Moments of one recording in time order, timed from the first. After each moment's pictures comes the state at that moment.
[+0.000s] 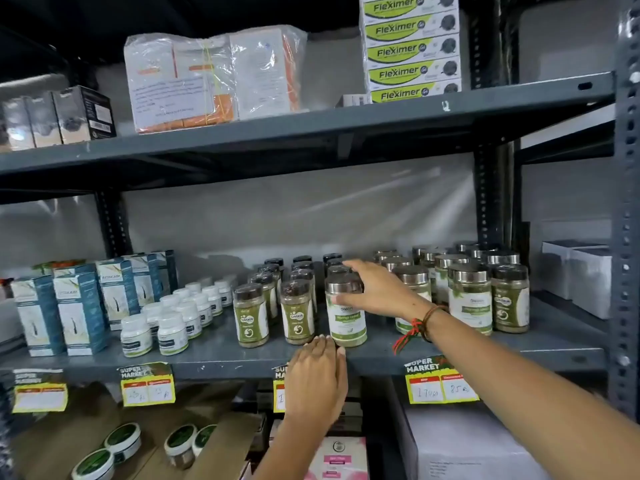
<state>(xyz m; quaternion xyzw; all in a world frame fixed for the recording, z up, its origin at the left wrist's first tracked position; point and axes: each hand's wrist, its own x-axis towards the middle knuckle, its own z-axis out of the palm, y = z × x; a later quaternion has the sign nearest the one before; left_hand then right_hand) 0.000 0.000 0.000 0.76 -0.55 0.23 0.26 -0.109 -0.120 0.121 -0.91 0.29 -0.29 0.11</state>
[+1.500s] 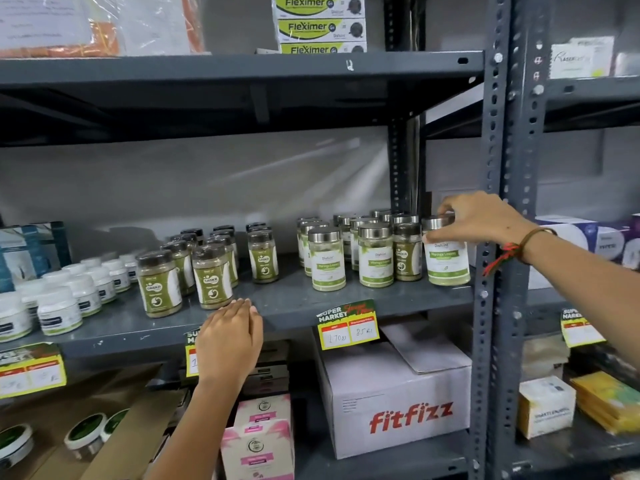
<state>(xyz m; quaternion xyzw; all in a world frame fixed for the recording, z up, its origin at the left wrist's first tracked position) -0.006 -0.001 -0.011 0.76 -0.52 0.28 0.29 -0.367 -0.151 0.157 -0.80 0.55 -0.24 -0.08</state>
